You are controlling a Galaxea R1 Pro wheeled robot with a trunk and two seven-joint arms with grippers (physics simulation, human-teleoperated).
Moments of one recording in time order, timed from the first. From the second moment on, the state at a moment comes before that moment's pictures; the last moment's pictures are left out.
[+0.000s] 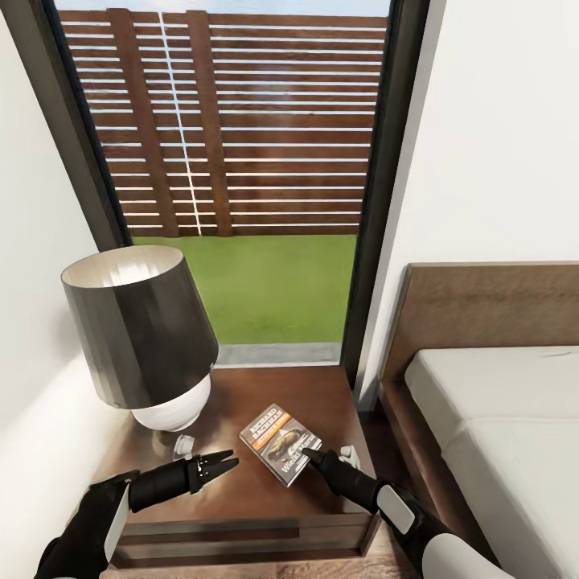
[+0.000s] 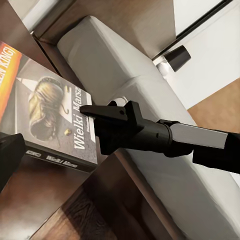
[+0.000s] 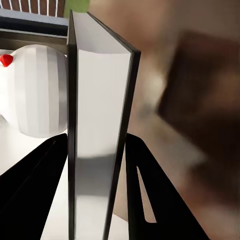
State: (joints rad) left arm -0.41 0.04 0.32 -0.90 -0.01 0.47 -1.43; right arm -0.61 0.05 0.04 -0.32 -0.76 0.44 0.70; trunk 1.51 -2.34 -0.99
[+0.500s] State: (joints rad) left arm -0.41 0.04 0.32 -0.90 -0.02 0.47 -1.43; right arm -0.61 0.05 0.04 -0.32 -0.76 0.44 0.70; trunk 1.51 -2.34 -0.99
